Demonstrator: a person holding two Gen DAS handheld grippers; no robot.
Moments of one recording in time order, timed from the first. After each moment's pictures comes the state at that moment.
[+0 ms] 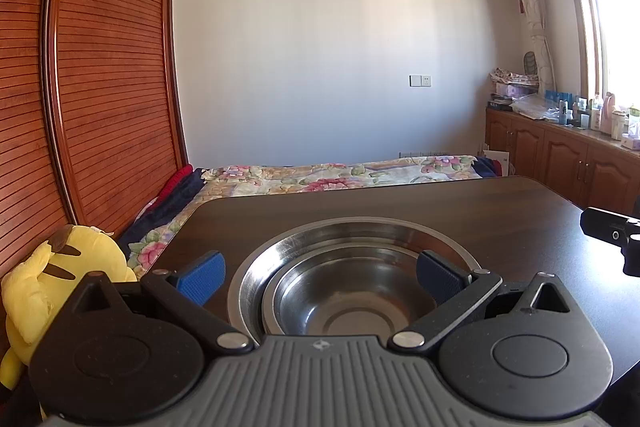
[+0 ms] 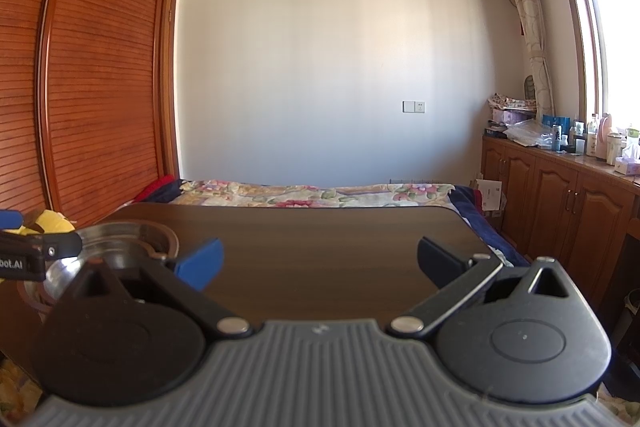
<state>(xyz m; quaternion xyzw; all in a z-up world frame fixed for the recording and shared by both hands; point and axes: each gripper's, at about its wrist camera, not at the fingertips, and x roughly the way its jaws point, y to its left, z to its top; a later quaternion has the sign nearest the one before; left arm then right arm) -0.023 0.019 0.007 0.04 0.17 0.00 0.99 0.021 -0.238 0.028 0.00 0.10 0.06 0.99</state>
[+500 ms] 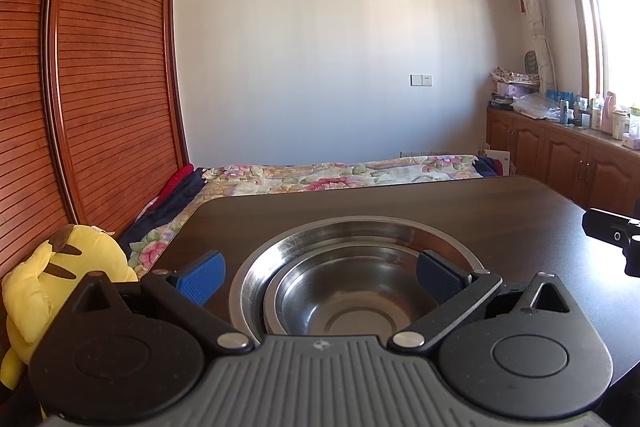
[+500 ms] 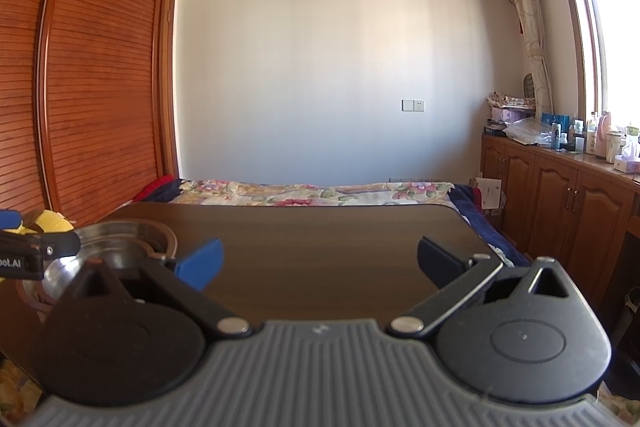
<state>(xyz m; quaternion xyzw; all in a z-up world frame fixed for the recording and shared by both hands) -0.022 0.020 0.006 0.04 0.17 0.00 0.99 0.024 -0.239 0.026 0.00 0.10 0.06 0.99</state>
